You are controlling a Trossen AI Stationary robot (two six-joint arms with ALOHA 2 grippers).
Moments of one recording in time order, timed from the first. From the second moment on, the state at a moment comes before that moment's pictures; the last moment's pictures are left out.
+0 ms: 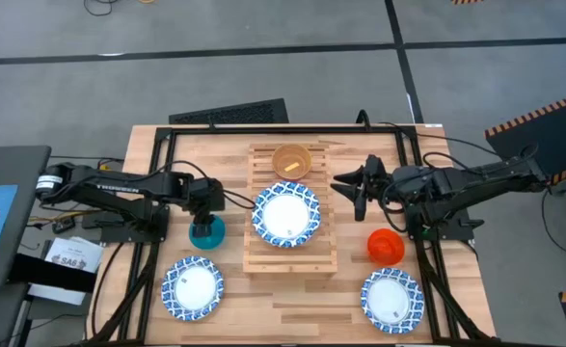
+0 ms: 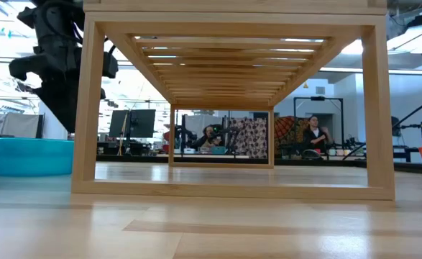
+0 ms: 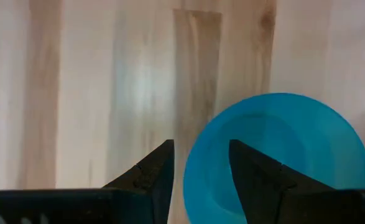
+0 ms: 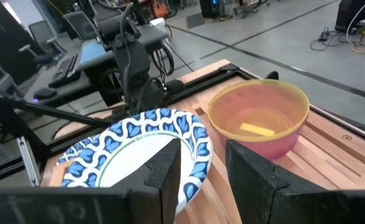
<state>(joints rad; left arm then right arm) 0.08 1.12 0.65 -0.70 -0.03 0.00 0.16 0.91 0.81 -0.14 0.44 0.40</state>
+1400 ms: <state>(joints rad) 0.36 1.17 1.23 -1.21 -0.22 -0.05 0.16 0.91 0.81 -0.15 0.44 0.41</state>
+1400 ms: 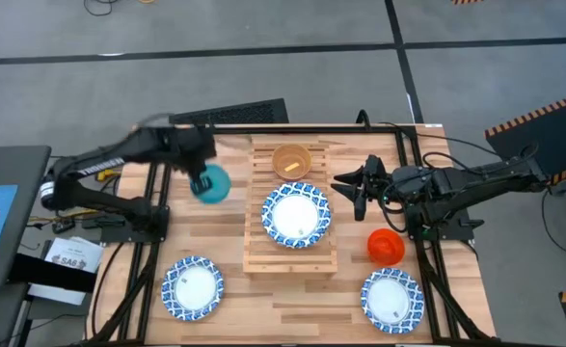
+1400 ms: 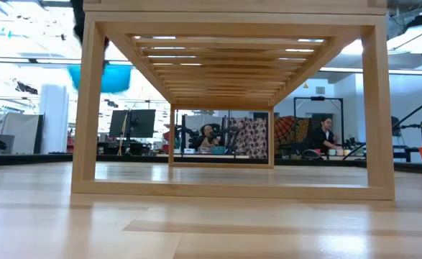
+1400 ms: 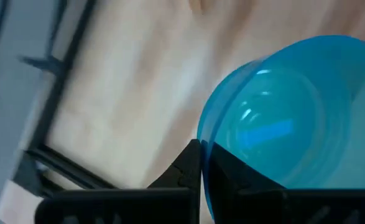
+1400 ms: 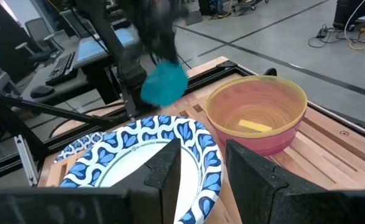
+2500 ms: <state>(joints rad) 0.38 1.97 2.30 -1.21 0.01 0.07 0.16 0.94 0.81 -0.09 0.44 0.41</state>
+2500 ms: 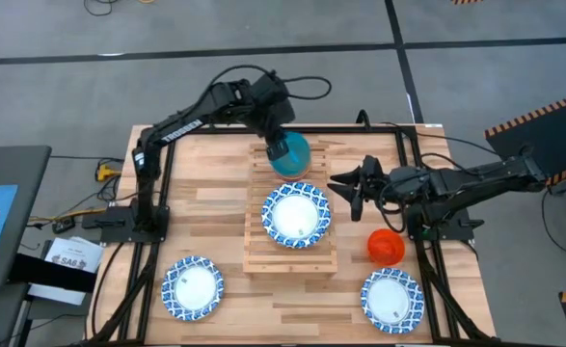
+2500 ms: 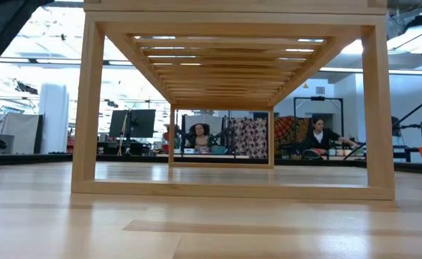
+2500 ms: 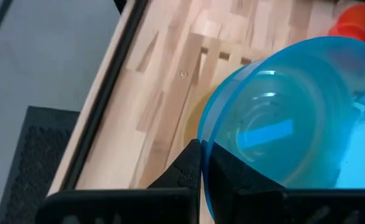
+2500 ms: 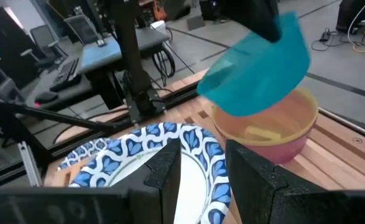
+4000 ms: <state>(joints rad) 0.44 1.86 2.30 -1.14 0.24 0.01 0.16 0.94 0.81 -0.09 0.44 0.41</state>
